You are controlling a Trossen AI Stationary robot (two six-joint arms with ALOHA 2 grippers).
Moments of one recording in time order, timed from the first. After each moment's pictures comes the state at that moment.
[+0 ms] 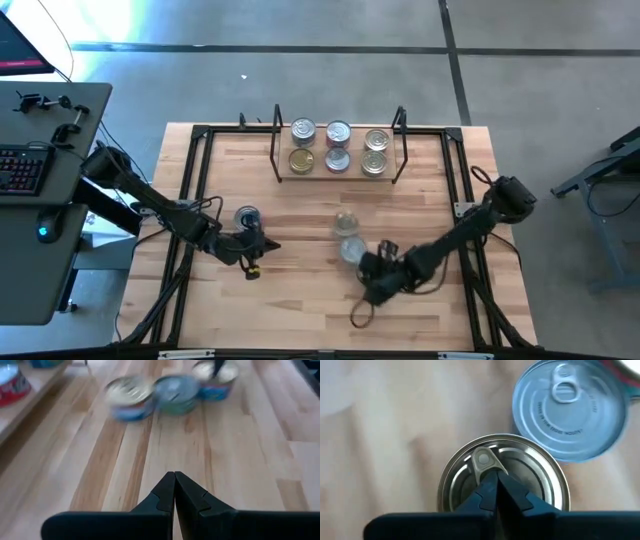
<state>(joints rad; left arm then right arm) -0.54 1.22 0.50 0.04 -0.54 -0.35 0.58 1.75 1.04 -0.53 0.34 0.90</state>
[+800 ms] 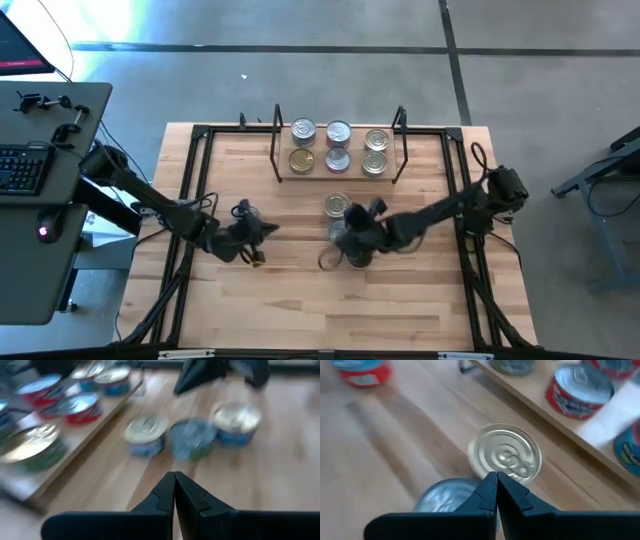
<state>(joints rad) -0.53 1.17 0.51 0.02 -0.80 -0.40 0.30 1.74 1.10 -0.44 0.77 0.81</state>
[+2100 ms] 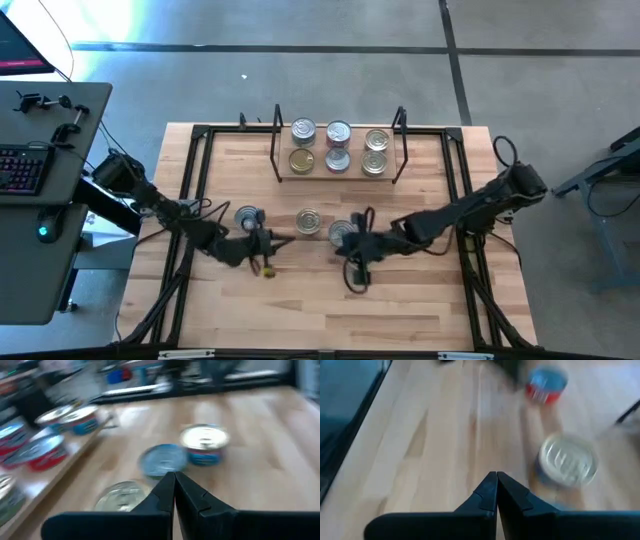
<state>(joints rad) -0.55 1.41 0.49 0.52 -0.77 -0.11 0.36 1.59 1.10 -0.22 0.25 0.21</state>
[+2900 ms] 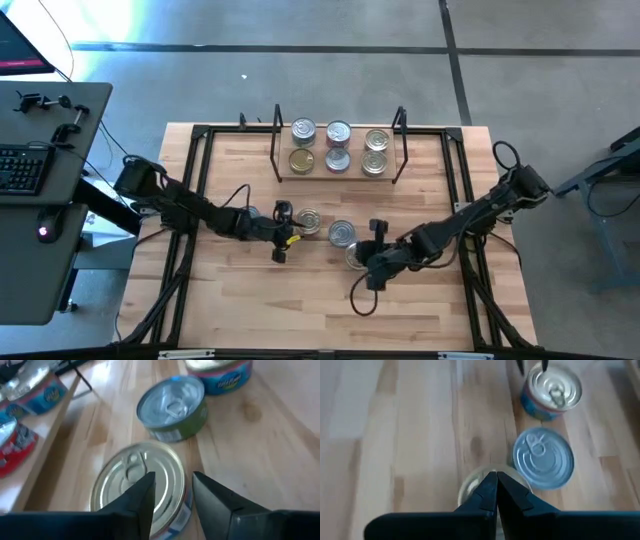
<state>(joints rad) -0.23 1.62 0.49 0.57 -0.36 0.24 0.48 1.58 1.10 -0.54 0.41 0.40</state>
